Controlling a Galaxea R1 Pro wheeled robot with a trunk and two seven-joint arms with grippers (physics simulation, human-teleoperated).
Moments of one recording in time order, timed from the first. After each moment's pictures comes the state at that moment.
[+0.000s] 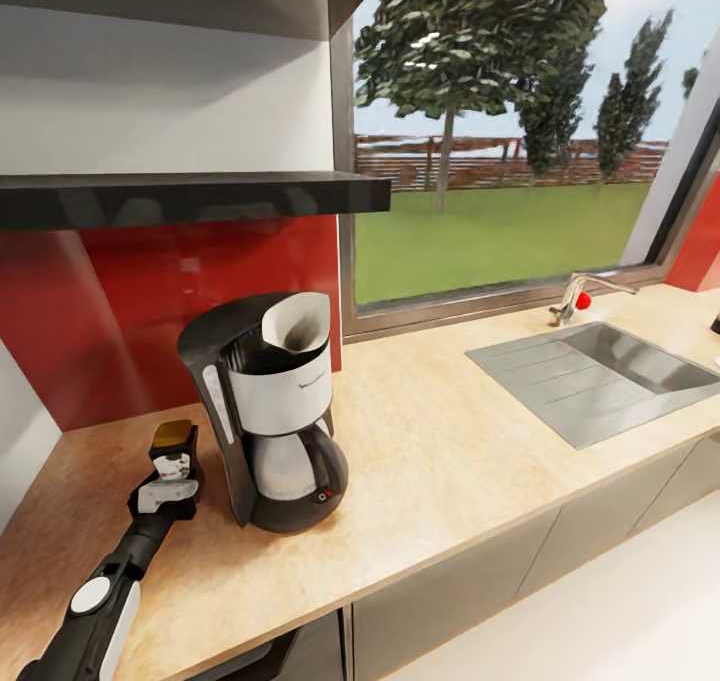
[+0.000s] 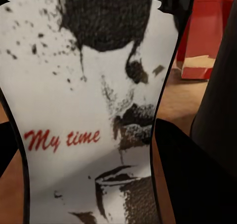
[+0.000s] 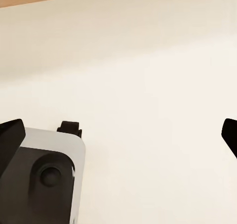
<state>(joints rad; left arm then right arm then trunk) -0.32 0.07 0.34 -1.03 -0.05 -0.26 -0.31 -0.34 -0.10 -1.01 -0.03 1.17 -0.11 -0.01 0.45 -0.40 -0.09</state>
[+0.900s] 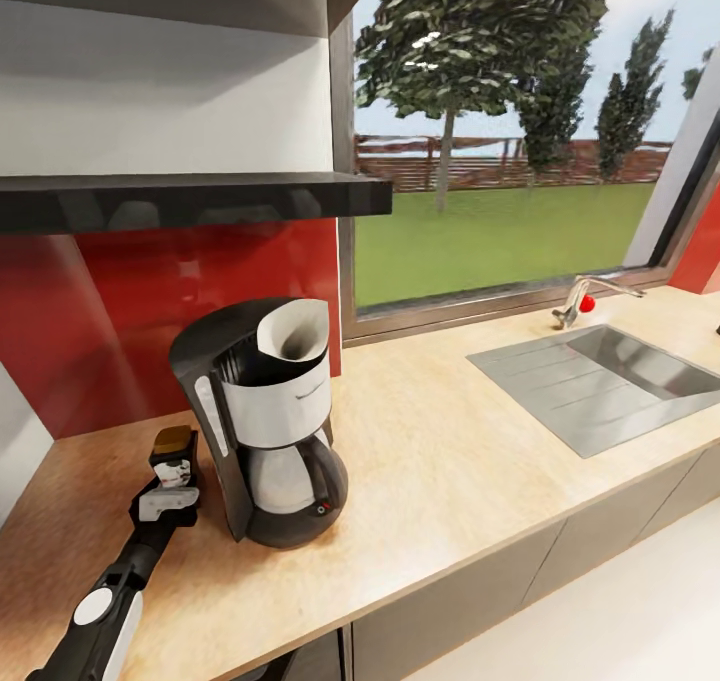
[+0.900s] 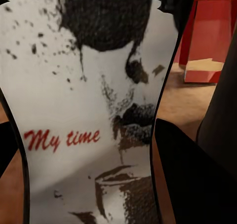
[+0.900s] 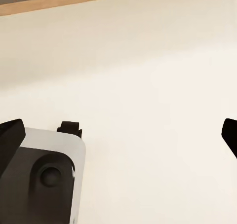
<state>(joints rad) -0.32 0.07 0.34 -0.97 -0.04 -0.34 -0.30 -0.34 -0.09 -1.01 -0.03 1.17 -0.11 -0.01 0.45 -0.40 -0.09</state>
